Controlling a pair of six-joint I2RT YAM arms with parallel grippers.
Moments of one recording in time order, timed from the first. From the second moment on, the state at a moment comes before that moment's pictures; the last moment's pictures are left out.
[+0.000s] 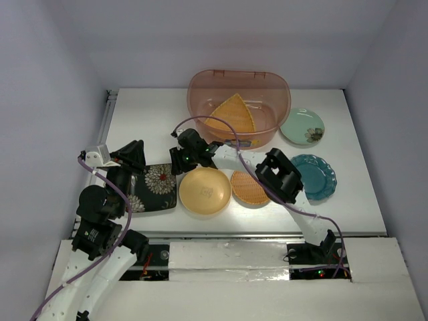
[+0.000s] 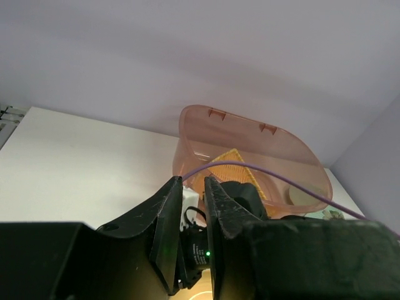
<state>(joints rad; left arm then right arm) -0.46 0.36 0.70 -0.11 -0.34 -0.31 0.92 2.32 1.82 -0.23 -0.20 0.46</state>
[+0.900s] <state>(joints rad) -0.46 0.35 0.70 -0.11 -0.33 -0.31 0.93 2.42 1.84 -0.04 -0.43 0.71</state>
